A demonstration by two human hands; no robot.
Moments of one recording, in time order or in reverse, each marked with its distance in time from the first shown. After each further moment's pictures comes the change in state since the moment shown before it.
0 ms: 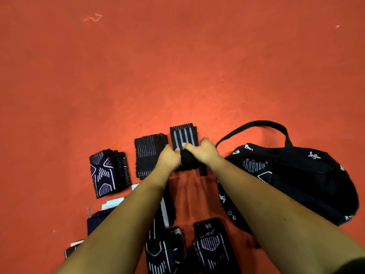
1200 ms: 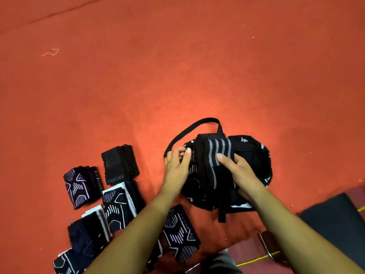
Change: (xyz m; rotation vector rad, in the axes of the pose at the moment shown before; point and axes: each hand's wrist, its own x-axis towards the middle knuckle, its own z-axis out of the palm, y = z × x) left_hand -0.170 0.072 0.093 -0.124 -0.106 0.397; right_hand -0.190 0.112 -0.194 0.801 0.028 -0.139
